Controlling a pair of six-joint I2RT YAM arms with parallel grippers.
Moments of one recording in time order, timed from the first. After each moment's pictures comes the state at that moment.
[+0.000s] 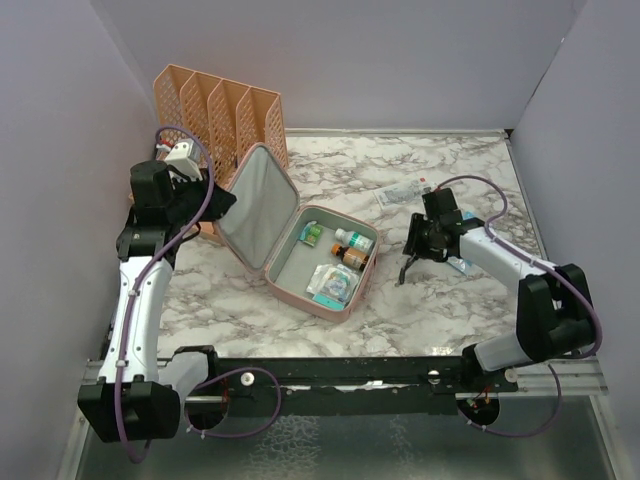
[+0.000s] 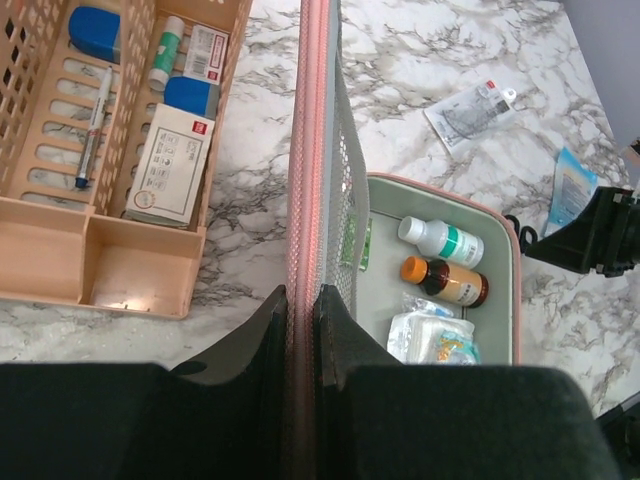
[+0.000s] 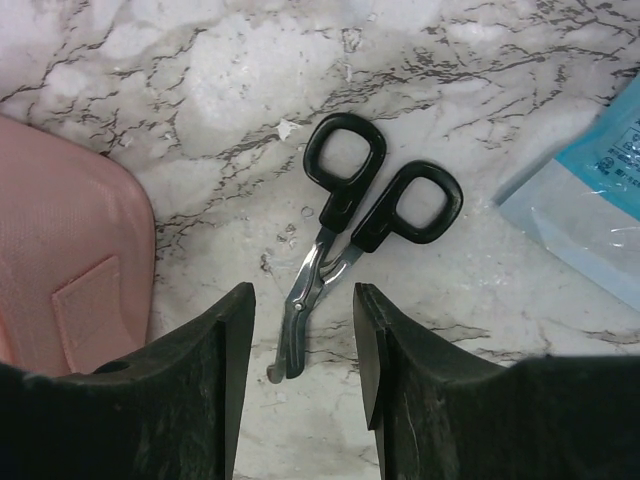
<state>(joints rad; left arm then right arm) 0.05 1.05 1.09 -0.50 0.49 -0.23 0.30 1.46 0.86 -0.42 0.03 0.47</state>
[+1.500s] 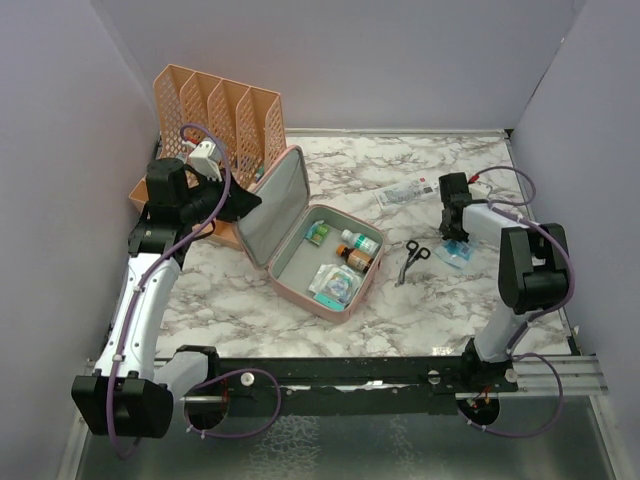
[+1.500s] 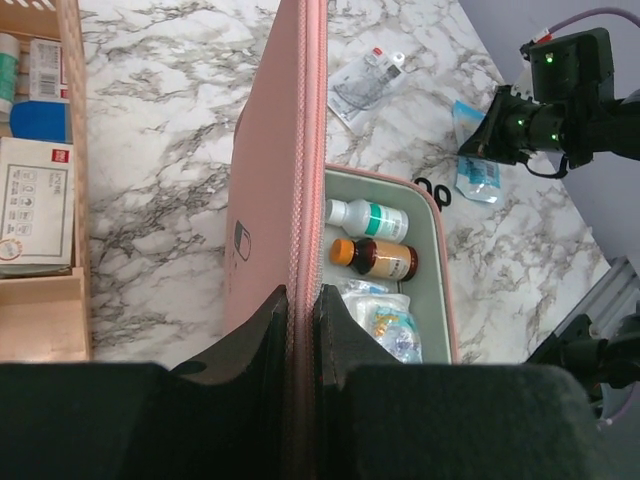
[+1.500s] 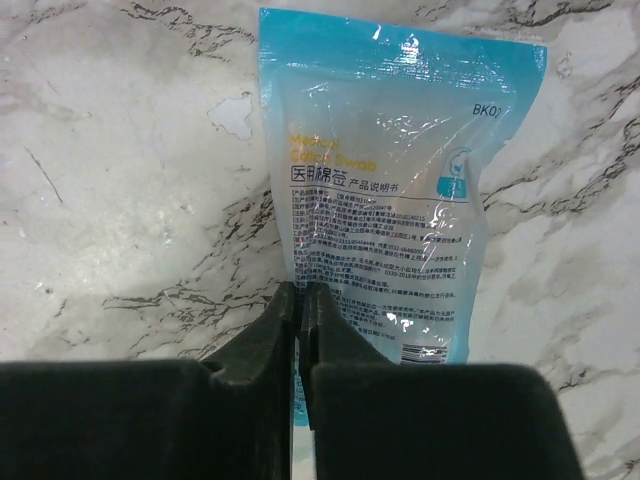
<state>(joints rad) -0.06 1.06 1.08 -0.43 0.64 -0.25 0.12 1.78 1.05 -0.38 0.49 0.57</state>
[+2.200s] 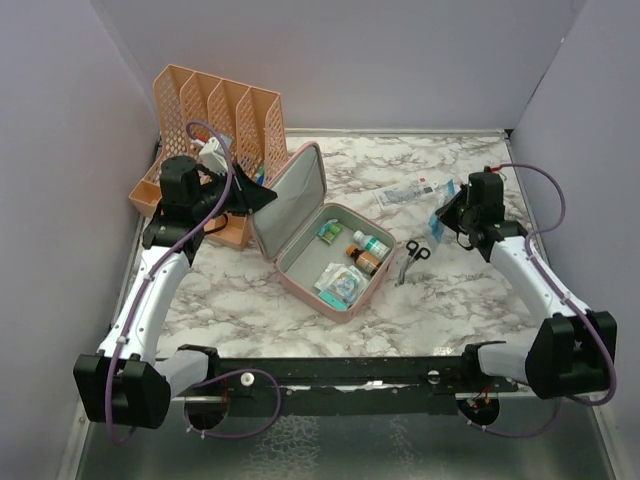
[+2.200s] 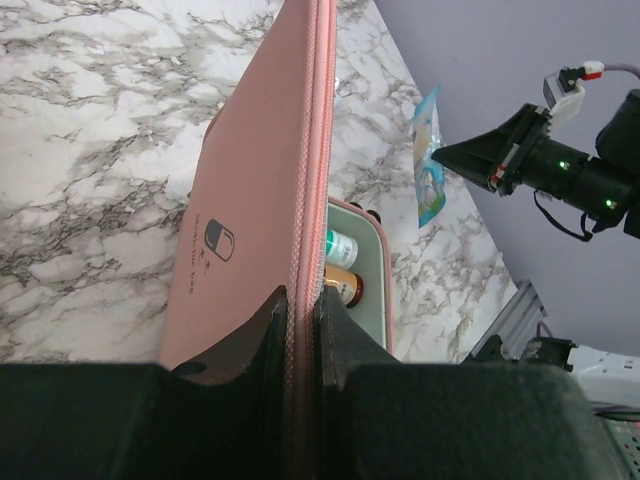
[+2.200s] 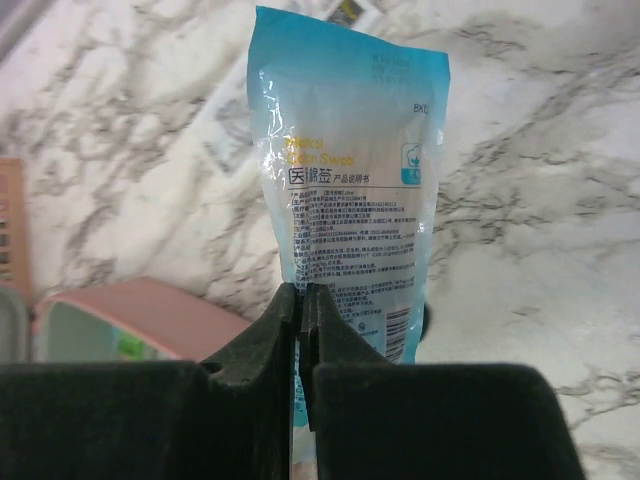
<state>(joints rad) -0.12 1.12 1.03 -0.23 0.68 -0.48 0.11 1.29 0.89 -0.28 0.11 0.64</state>
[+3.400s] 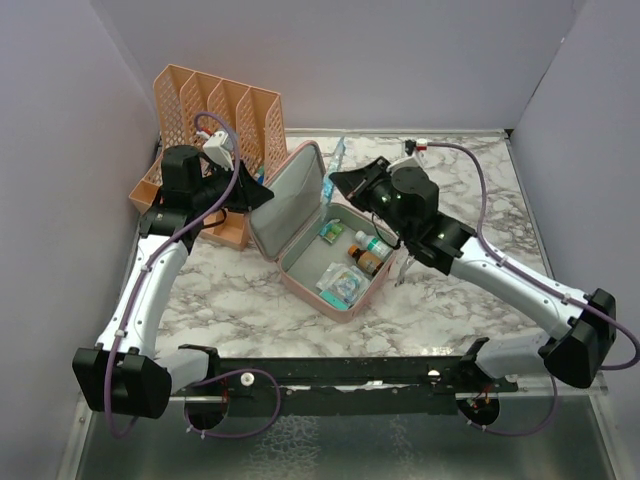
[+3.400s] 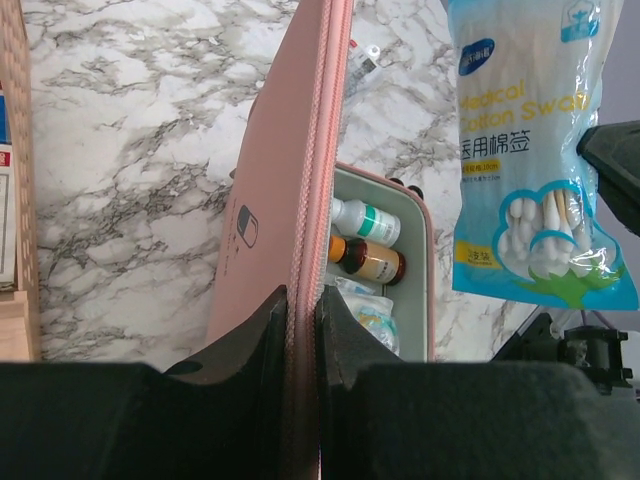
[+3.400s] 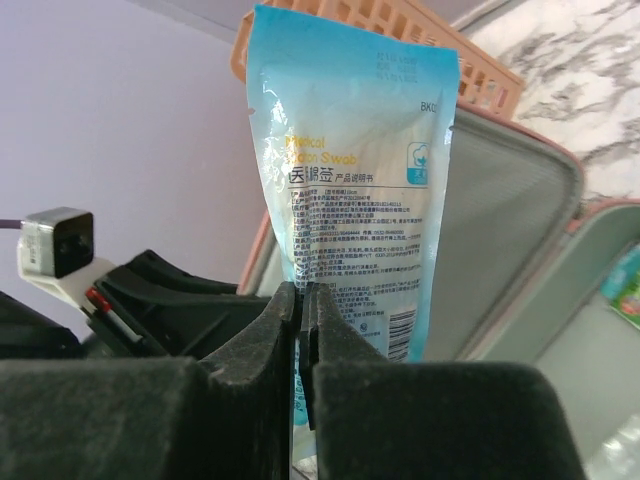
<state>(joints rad) -0.13 1.17 1.14 -0.40 0.63 -0.34 0.80 1.27 1.14 0.02 0.29 1.01</state>
